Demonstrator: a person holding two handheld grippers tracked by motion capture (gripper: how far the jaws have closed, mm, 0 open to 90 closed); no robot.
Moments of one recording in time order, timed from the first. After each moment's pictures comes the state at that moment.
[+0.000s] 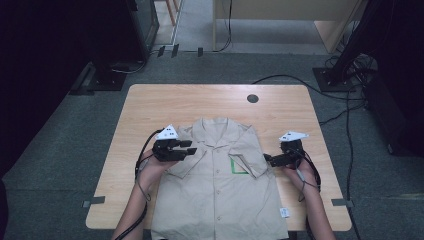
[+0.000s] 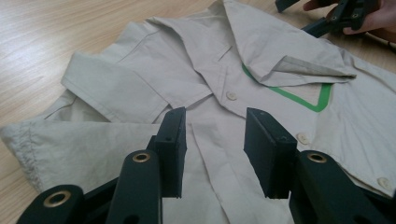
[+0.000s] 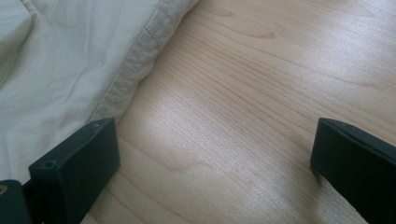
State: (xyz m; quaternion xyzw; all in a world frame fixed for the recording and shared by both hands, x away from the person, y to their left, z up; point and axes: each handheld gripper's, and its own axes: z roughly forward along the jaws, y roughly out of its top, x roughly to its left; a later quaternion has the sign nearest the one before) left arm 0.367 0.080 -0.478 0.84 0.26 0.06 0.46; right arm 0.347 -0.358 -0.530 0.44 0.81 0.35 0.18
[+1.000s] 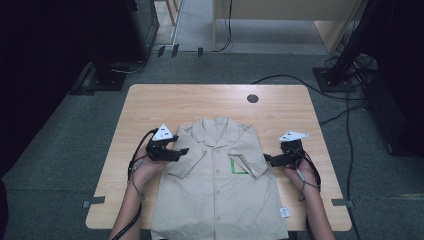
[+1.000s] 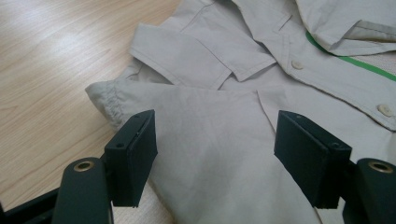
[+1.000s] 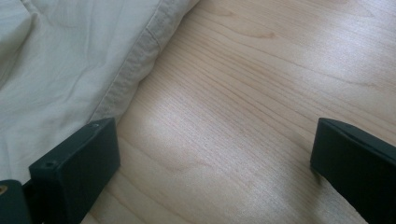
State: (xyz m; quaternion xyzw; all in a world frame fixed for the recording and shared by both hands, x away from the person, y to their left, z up) left arm 0.376 0.102 -0.490 0.85 0.28 0.13 0.42; right arm 0.347 -0.358 -0.530 0.44 0.81 0.35 0.18
